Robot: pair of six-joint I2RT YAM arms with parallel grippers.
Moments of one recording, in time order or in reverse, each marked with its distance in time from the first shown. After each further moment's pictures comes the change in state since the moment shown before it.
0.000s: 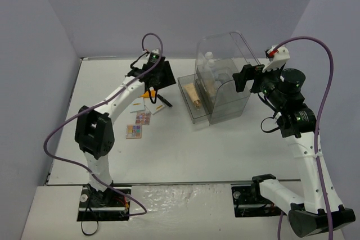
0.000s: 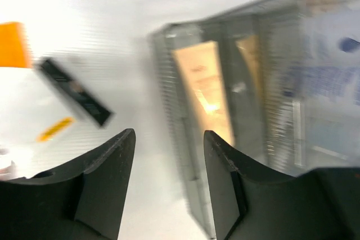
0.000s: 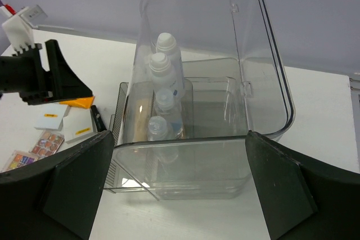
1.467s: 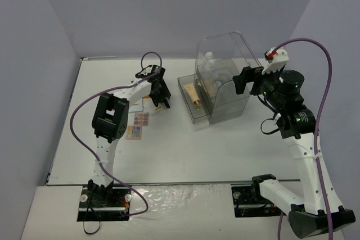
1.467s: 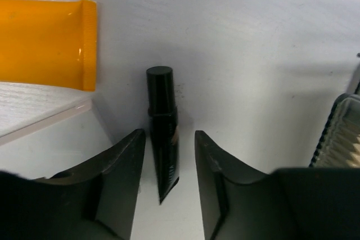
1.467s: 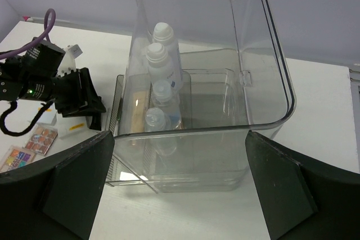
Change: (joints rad) left arm 0.069 0.303 0.023 -0.011 0.020 -0.105; right arm 0.000 -0.010 -0.016 -0.021 0.008 -0.003
